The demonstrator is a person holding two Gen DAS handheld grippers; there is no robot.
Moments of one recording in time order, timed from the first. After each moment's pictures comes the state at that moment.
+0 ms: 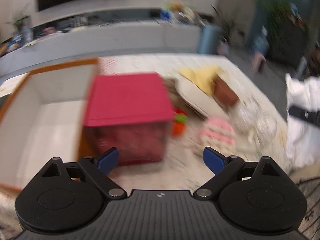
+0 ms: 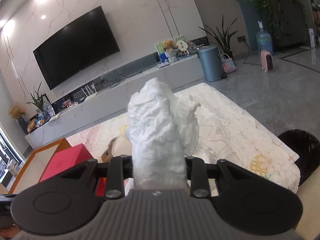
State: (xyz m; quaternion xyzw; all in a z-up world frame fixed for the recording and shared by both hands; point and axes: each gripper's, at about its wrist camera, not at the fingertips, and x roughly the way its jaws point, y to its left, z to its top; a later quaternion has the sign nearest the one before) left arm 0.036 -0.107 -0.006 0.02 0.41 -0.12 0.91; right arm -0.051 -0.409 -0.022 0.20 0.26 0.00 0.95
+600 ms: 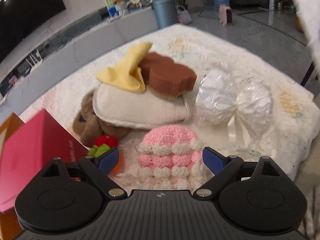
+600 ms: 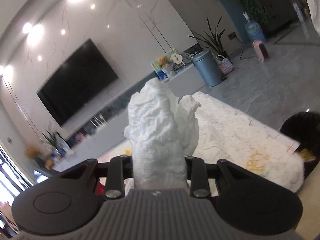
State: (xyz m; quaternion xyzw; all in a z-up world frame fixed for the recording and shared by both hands) left arm 0.094 -0.249 -0.070 0.20 0.41 -0.17 0.87; right arm -0.068 -0.467 -0.038 0.32 0.18 0.01 0.93
